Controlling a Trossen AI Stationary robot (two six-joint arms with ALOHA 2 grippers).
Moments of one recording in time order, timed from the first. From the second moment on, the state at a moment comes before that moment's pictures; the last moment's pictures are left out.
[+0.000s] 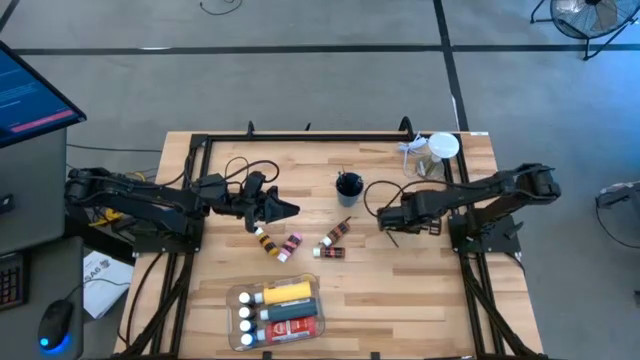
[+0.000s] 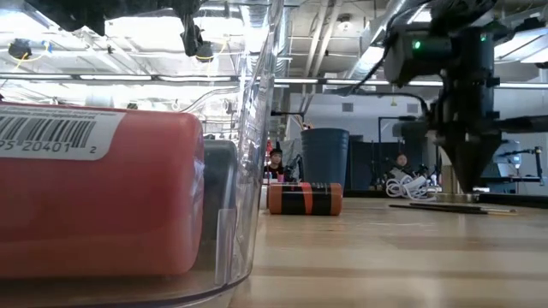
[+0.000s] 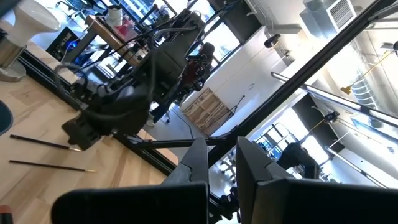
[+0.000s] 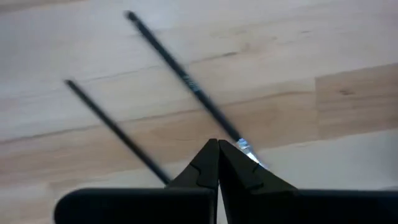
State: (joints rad) left arm -0.02 1.09 0.53 0.72 0.10 -0.82; right arm 0.07 1.47 0.77 -0.91 0.16 1.79
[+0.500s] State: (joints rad) left arm -0.01 1.09 0.53 0.72 0.03 -0.78; right arm 0.17 1.14 0.77 -0.89 0.14 1.61
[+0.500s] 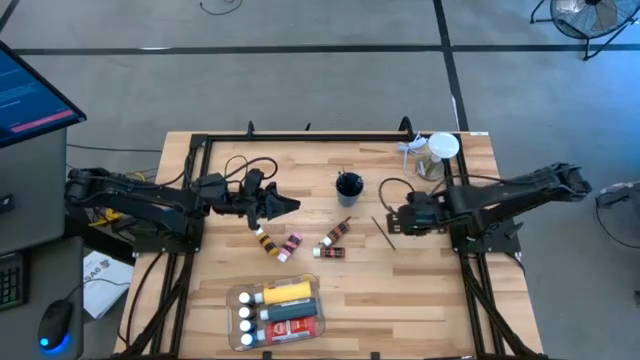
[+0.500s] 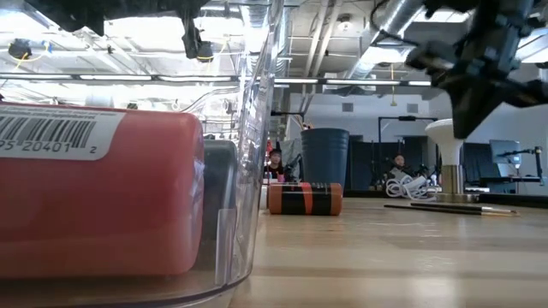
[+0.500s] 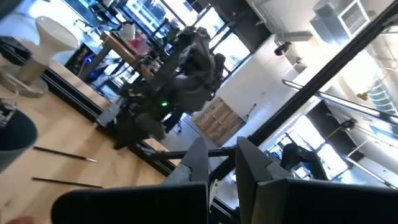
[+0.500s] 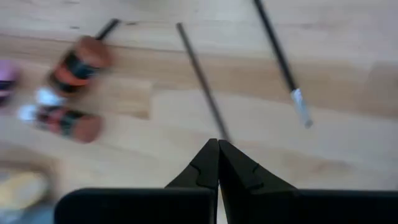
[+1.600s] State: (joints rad) left arm -0.01 1.09 0.53 0.72 -0.30 -0.84; right arm 0.35 1.03 0.77 -0.68 0.11 1.20
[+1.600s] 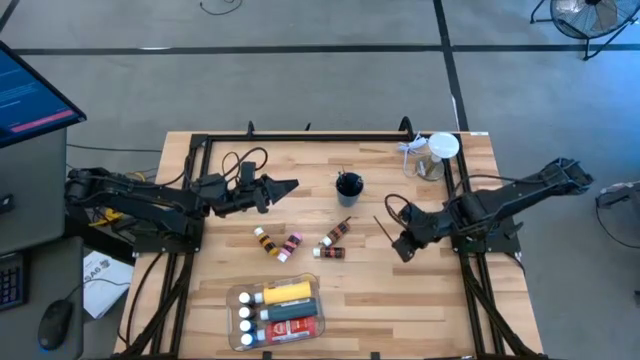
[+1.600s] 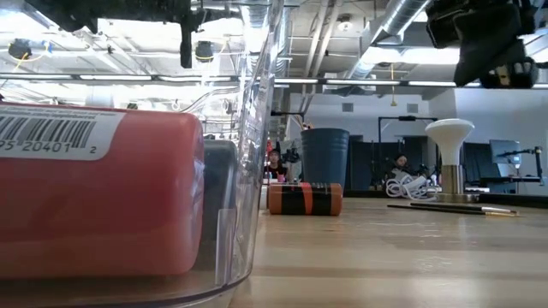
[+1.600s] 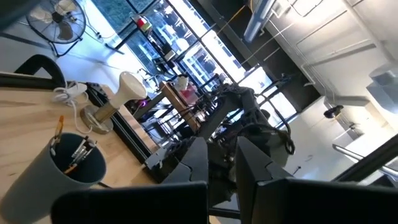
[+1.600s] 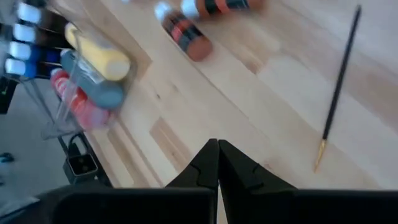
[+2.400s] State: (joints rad) left arm -0.06 1.09 0.53 0.73 -0.30 -0.87; right arm 0.08 1.18 0.77 0.63 -0.11 1.00
